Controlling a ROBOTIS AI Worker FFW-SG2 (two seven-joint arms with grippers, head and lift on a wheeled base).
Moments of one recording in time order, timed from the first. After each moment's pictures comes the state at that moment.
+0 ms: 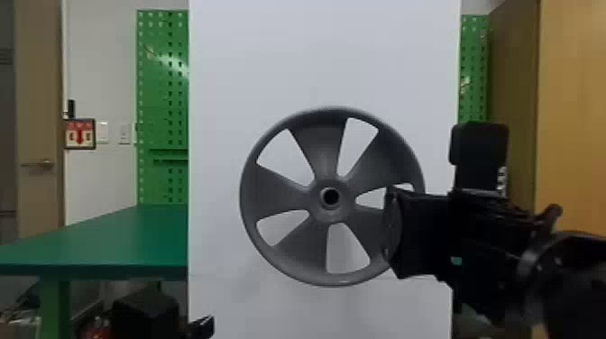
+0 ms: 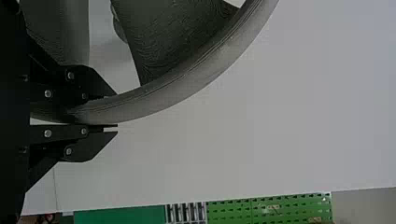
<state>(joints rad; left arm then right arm) -0.11 0.18 -0.17 -2.38 0.25 0.77 -0.11 -0.74 -0.05 0.12 -2.12 -0.53 1.13 -0.60</state>
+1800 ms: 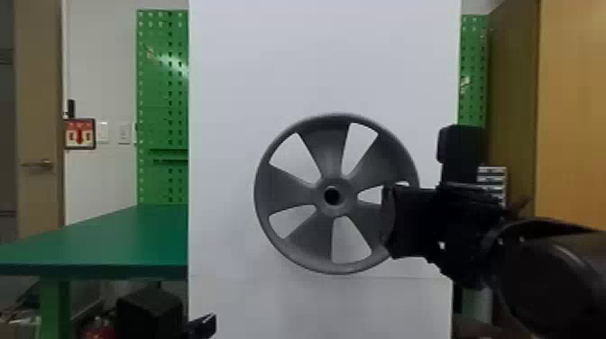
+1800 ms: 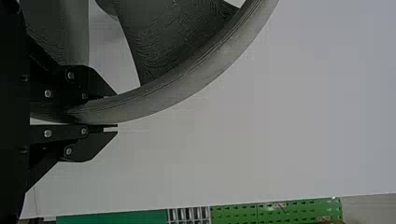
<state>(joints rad) -0.12 0.19 -0.18 -2.38 0.25 0.77 -0.11 -0.84 -0.07 0.13 -1.88 -0.47 1.01 -0.51</state>
